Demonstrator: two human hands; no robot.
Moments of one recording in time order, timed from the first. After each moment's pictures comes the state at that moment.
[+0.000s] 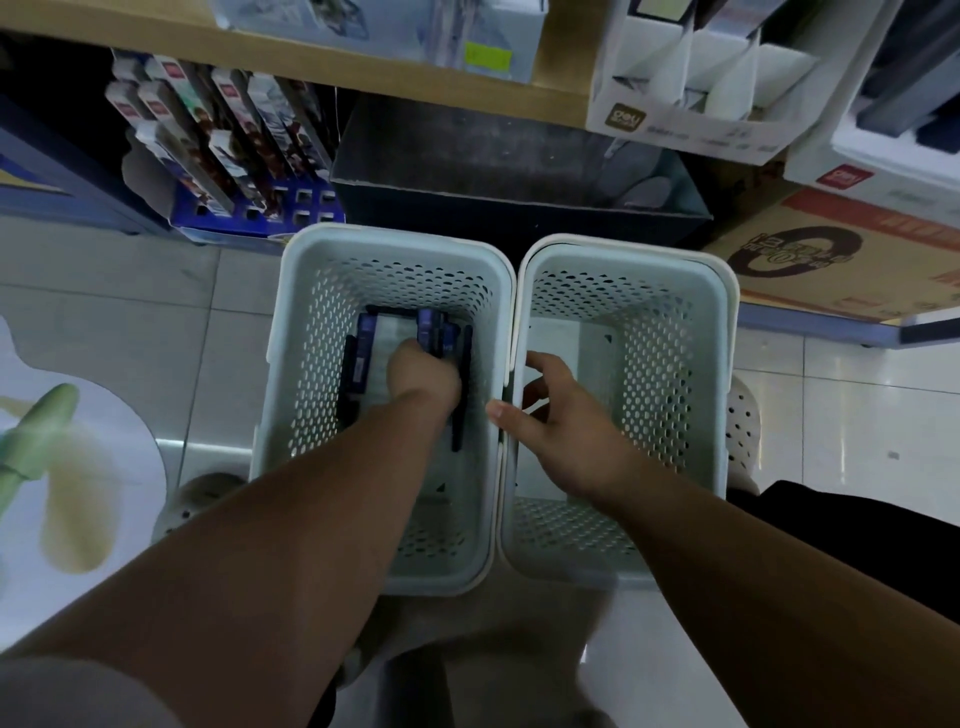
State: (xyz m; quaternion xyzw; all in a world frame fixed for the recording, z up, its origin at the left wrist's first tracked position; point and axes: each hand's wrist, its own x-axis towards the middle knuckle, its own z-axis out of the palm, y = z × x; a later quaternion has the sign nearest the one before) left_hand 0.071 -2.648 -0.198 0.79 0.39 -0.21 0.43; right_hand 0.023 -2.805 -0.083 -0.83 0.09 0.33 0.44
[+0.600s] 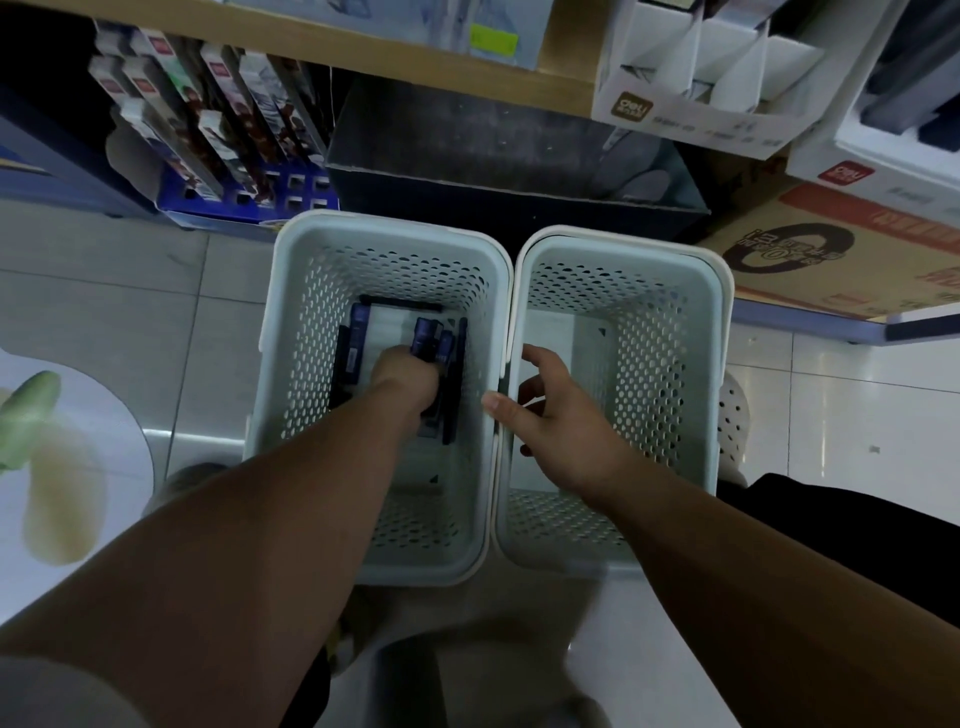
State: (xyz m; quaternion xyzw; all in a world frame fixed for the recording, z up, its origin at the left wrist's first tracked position) left_hand 0.063 -2.630 -0.195 0.73 0.38 -0.31 0.46; right_hand 0.019 -2.803 -0.083 -0.81 0.12 0.34 0.46
